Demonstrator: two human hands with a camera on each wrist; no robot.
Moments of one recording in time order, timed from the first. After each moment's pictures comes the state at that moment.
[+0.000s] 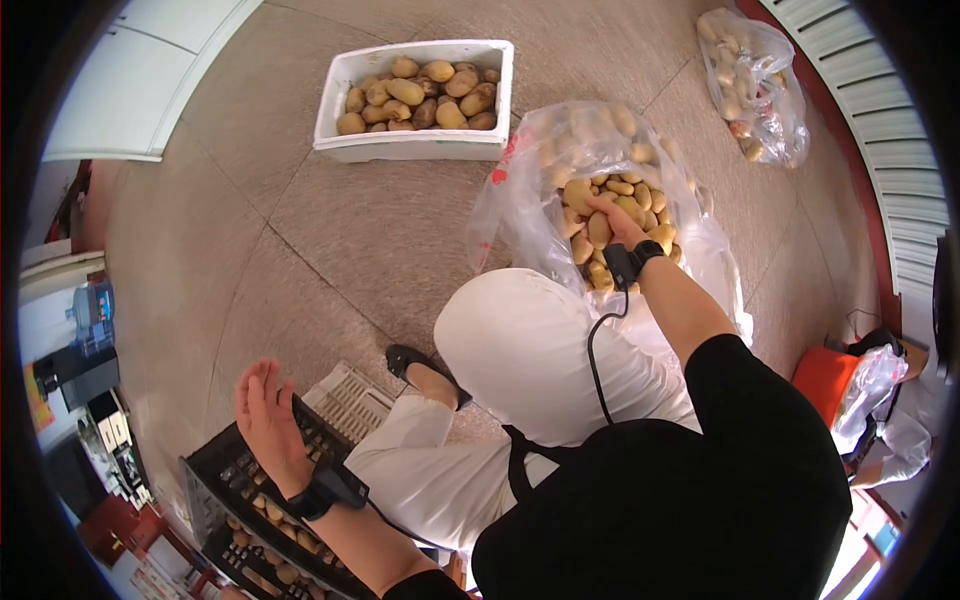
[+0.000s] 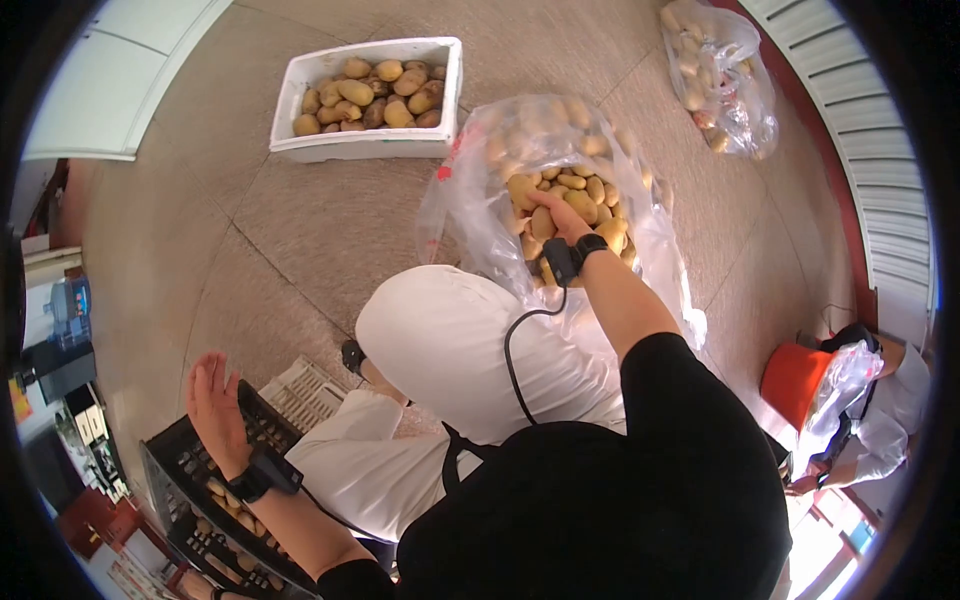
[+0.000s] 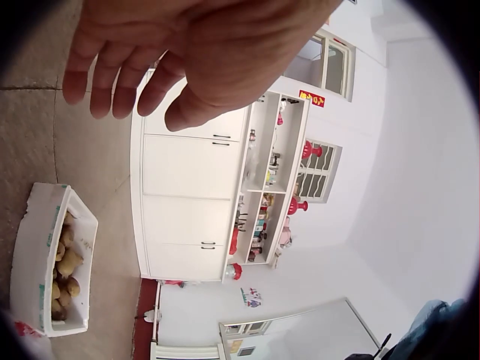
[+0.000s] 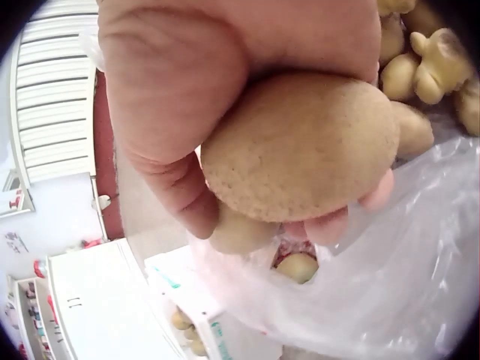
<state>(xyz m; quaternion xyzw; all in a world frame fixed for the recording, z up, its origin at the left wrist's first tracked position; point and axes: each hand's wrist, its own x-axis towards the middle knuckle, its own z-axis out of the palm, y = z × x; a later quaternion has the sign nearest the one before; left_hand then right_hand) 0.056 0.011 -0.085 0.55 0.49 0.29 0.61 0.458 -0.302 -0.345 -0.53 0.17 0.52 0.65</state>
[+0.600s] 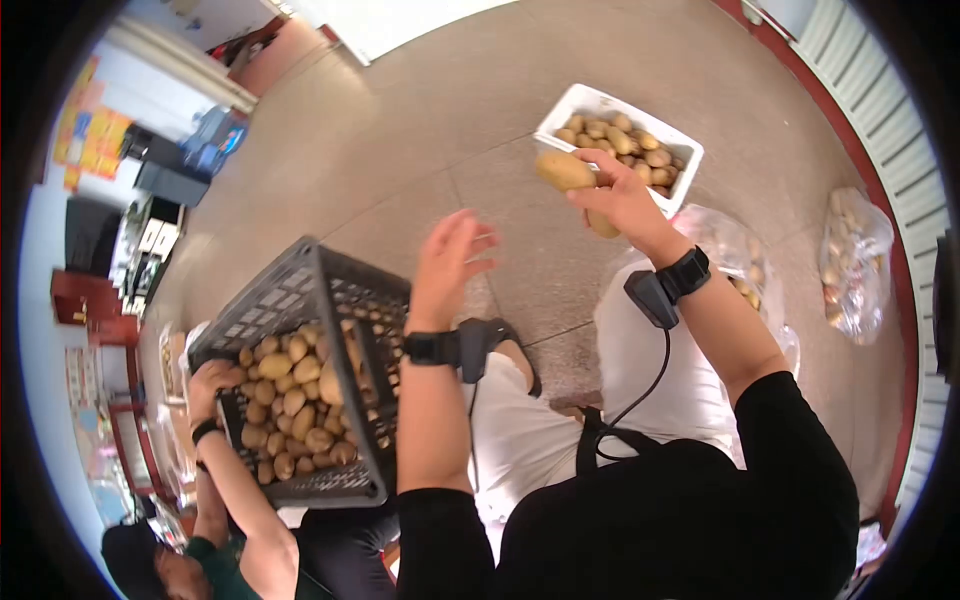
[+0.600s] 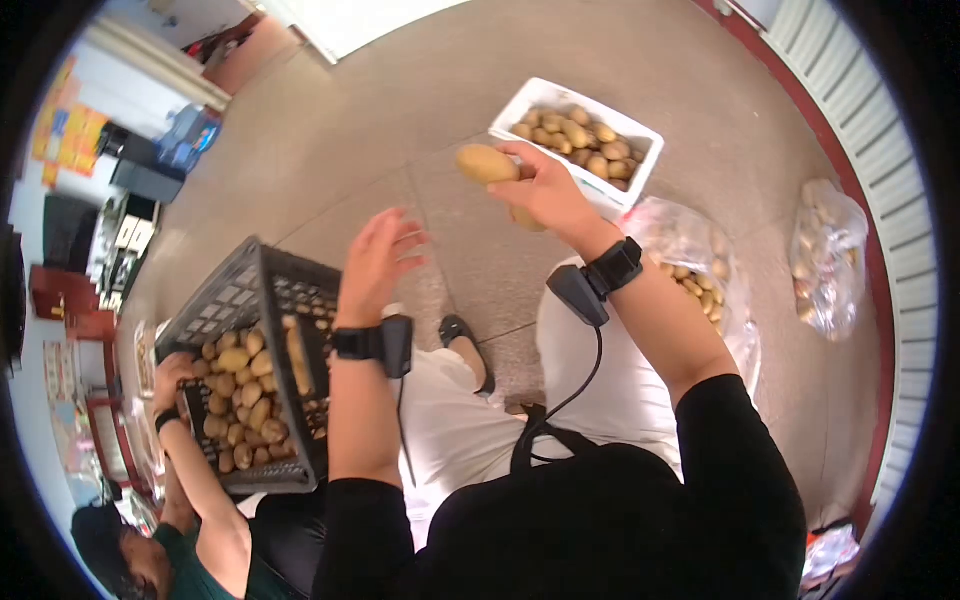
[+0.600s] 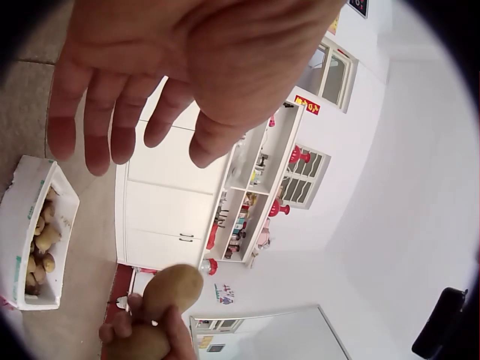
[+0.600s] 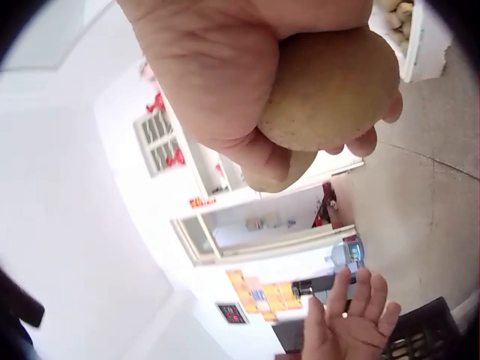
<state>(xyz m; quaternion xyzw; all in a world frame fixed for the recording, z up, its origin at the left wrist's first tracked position) 0.064 -0.006 -0.070 0.52 0.37 0.30 0.71 0.299 -0.088 -0.063 -0.53 -0.41 0.46 0.57</state>
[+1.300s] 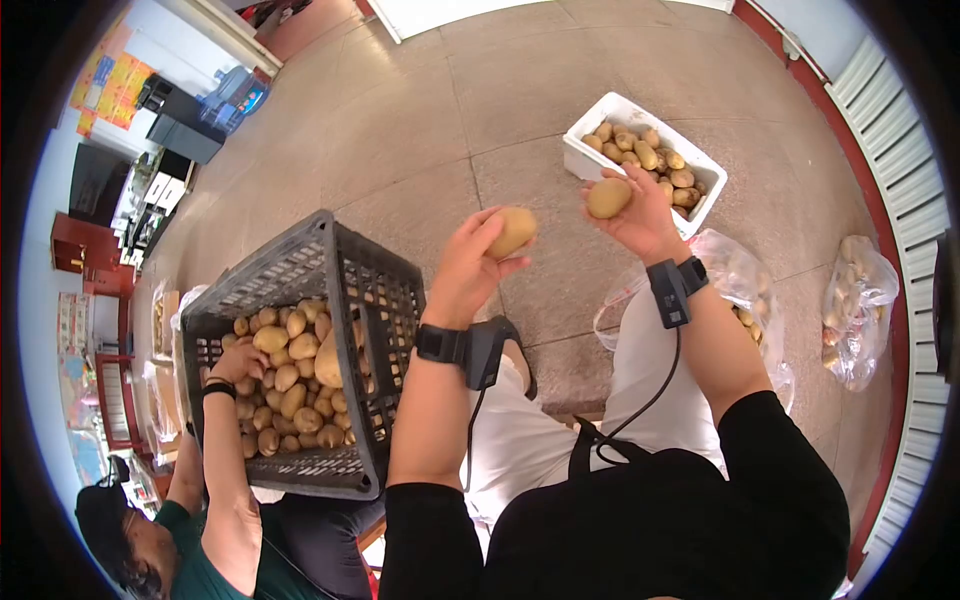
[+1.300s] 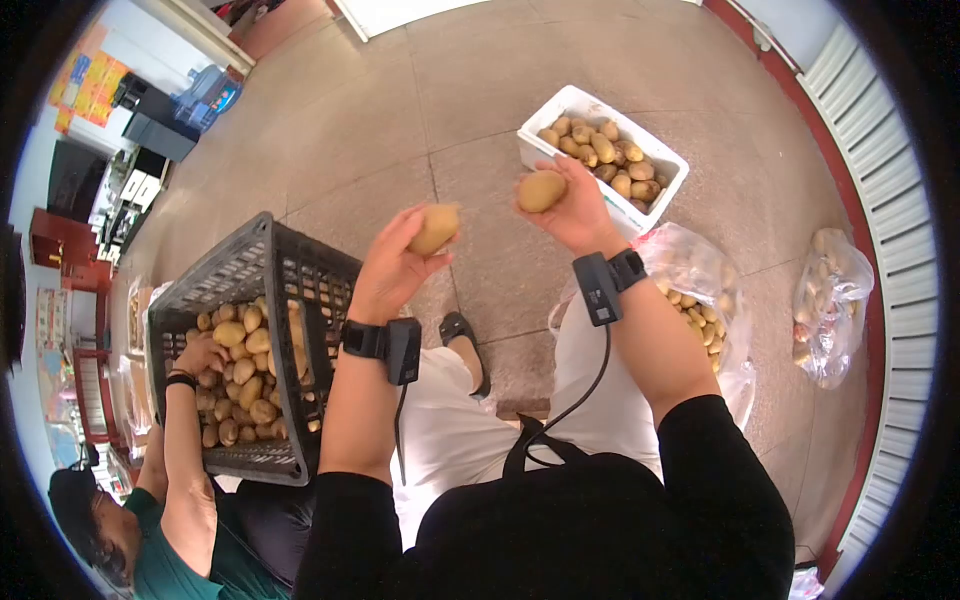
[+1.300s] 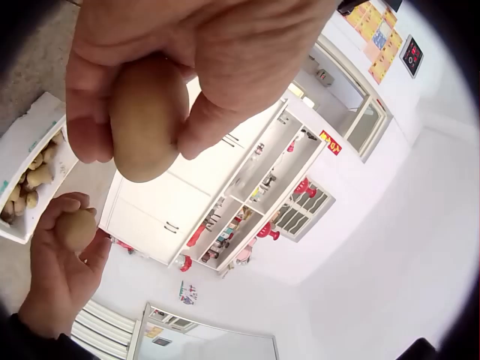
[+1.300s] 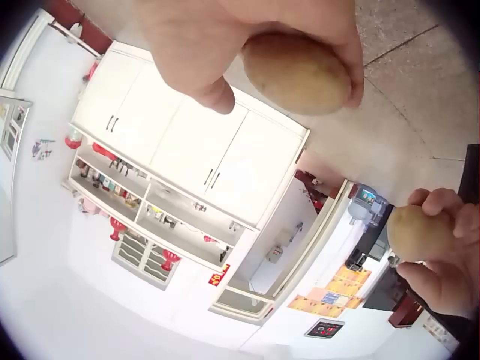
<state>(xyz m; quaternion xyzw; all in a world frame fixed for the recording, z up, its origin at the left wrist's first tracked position) 0.066 -0.002 -0.074 0.40 0.29 0.30 0.81 0.310 -0.053 -0.108 -0.29 -0.02 0.67 0.69</state>
